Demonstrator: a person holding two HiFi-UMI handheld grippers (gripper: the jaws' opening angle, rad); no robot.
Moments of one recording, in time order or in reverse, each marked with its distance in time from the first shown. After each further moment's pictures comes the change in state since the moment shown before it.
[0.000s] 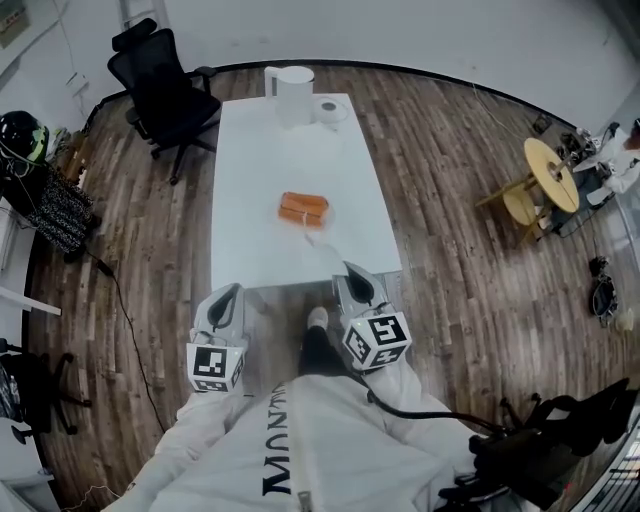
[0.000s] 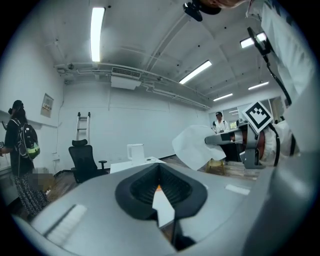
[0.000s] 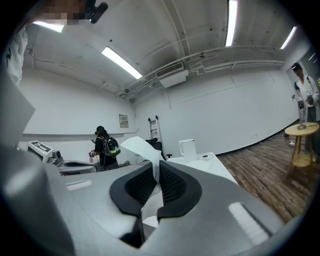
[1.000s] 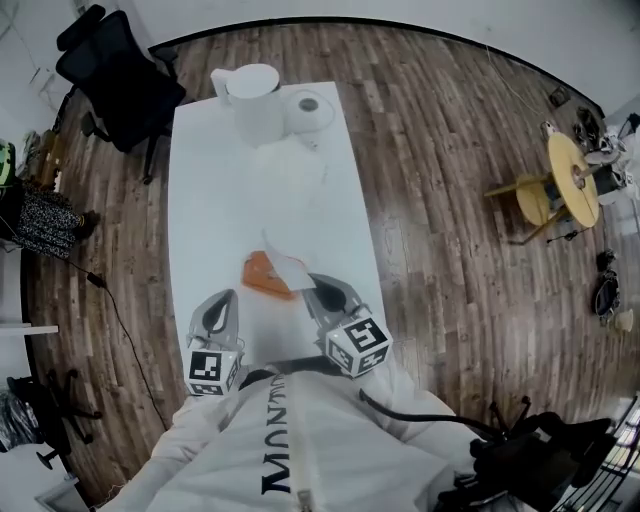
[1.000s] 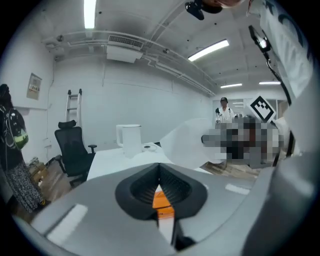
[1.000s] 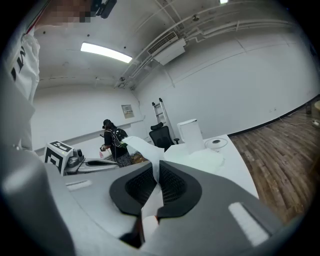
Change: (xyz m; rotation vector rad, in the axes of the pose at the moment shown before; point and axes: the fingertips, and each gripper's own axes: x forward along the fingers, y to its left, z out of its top) left arm 0.215 0.030 -0.034 -0.061 0.229 -0.042; right arm 0.166 -0.106 -0.019 0.107 0.223 0.195
